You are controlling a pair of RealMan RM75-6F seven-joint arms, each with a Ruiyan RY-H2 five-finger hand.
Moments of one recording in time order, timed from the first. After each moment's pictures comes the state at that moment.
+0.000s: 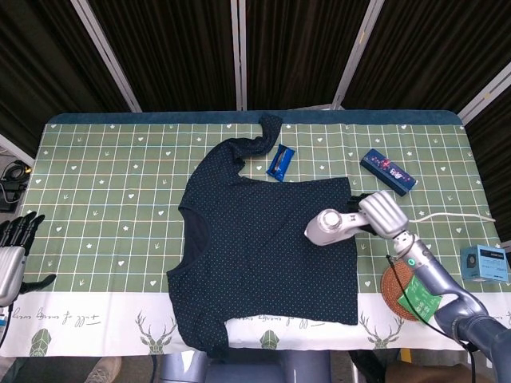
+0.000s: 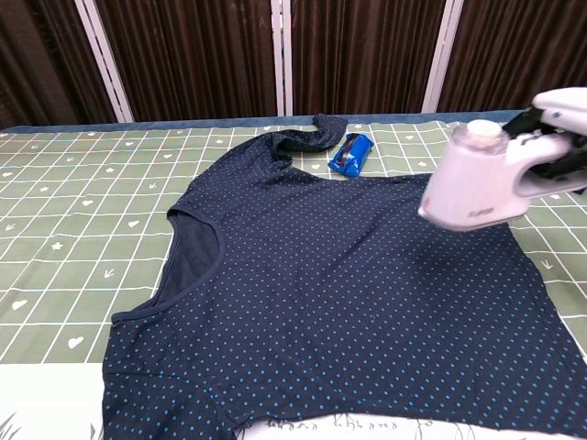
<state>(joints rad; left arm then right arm) -0.14 -1.00 -0.06 -1.83 1.33 1.38 0.20 0.65 -1.54 0.01 -0.77 -1.69 1.25 0.51</state>
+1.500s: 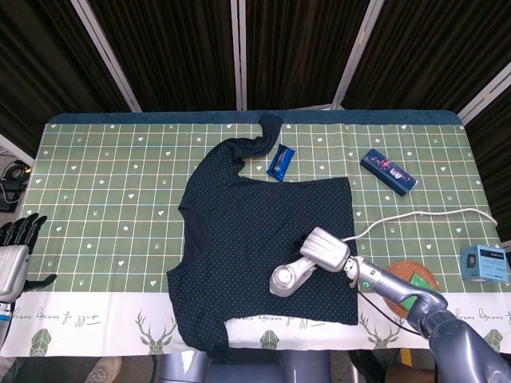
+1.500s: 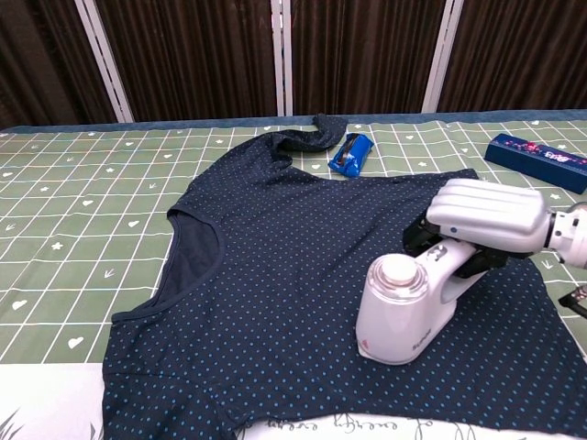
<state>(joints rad) -0.16 -1.04 -0.06 -1.80 1.27 1.34 0.24 0.72 -1.81 -0.19 -0.45 -1.92 1.38 0.53</state>
